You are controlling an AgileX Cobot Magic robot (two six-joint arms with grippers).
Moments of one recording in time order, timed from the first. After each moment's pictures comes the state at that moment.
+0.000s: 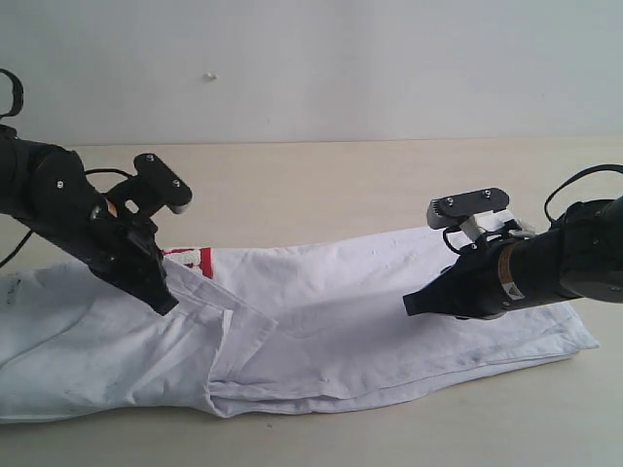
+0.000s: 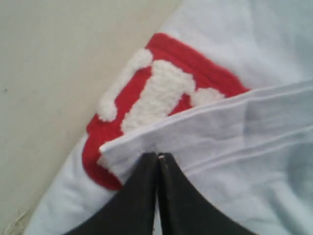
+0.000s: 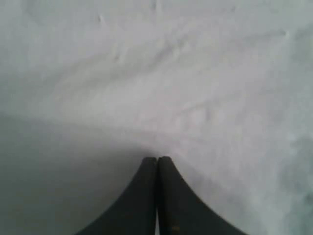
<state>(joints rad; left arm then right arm) -0.37 1.91 -1.03 -0.05 0.35 0.56 0.13 1.91 -0.74 -0.98 -0.19 0.97</state>
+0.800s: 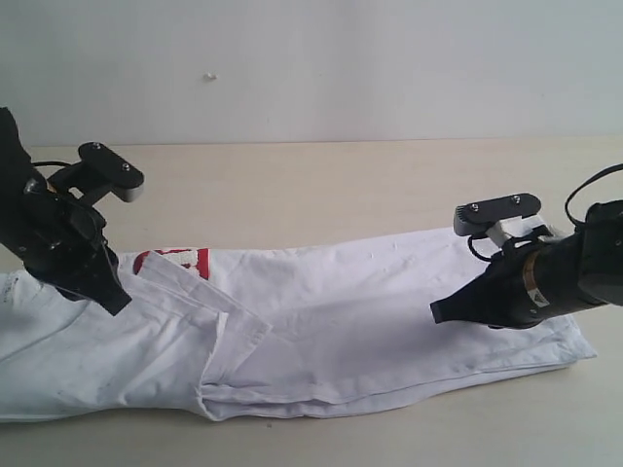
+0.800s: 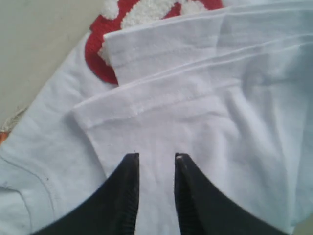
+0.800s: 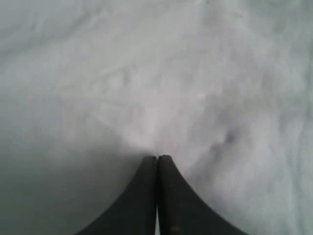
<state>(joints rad) -0.31 1.73 -1.00 -0.07 0.63 0.50 0.13 1.86 -0.68 -0.95 -0.04 0.97</state>
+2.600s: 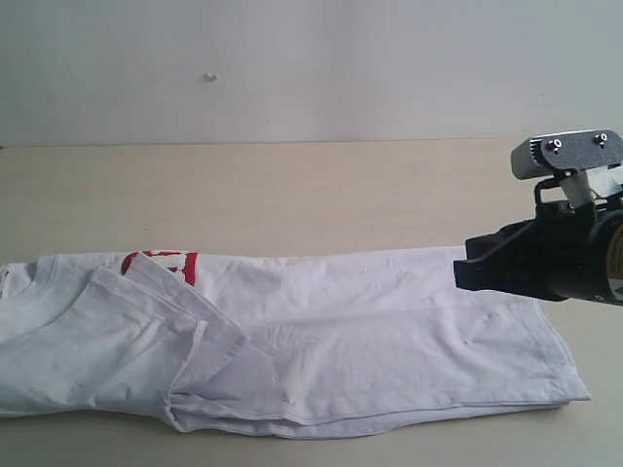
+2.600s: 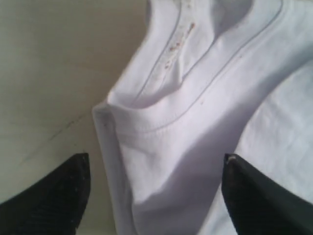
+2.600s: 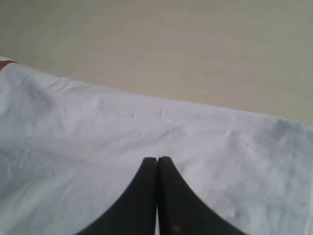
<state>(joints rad) 0.25 1.71 -0.91 -0.36 0.73 0.34 0.13 1.37 -0.48 -0.94 -0.24 1.00</state>
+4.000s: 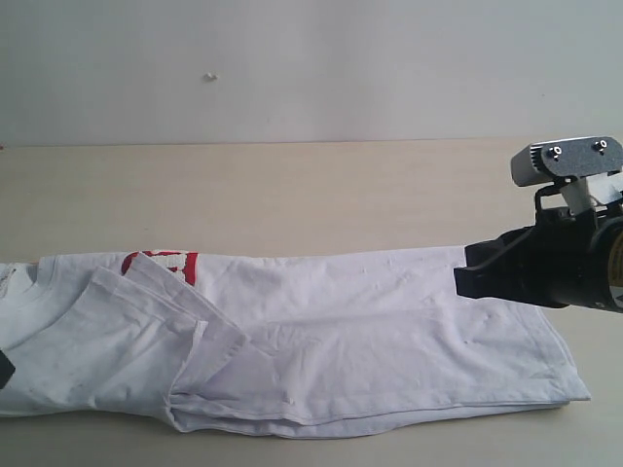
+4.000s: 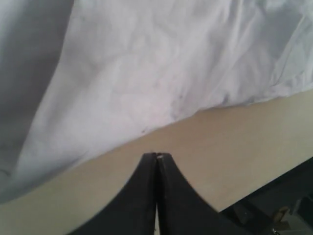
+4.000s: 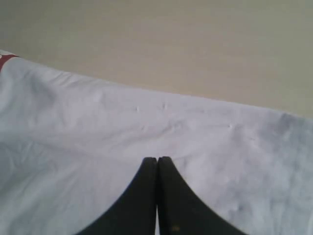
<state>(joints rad) 0.26 1.78 -0.90 -0.58 1.16 0.62 0.13 1.37 -0.46 -0.95 -0.25 1.00</state>
